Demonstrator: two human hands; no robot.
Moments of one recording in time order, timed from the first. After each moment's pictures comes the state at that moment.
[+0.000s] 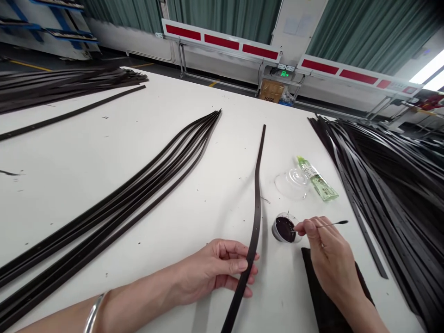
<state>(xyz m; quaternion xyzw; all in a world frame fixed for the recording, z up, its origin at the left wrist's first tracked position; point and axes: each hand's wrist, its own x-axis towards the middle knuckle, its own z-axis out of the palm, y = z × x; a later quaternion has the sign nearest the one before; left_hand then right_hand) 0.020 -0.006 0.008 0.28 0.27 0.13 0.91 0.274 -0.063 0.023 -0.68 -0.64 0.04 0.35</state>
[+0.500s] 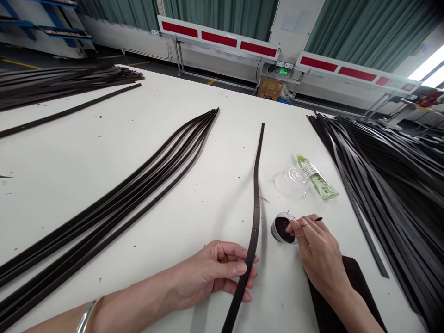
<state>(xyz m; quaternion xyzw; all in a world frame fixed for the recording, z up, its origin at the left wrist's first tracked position) 0.020 -0.005 0.005 0.28 0.27 0.12 0.91 0.273 -0.054 0.003 -0.64 -0.70 -0.02 0.32</state>
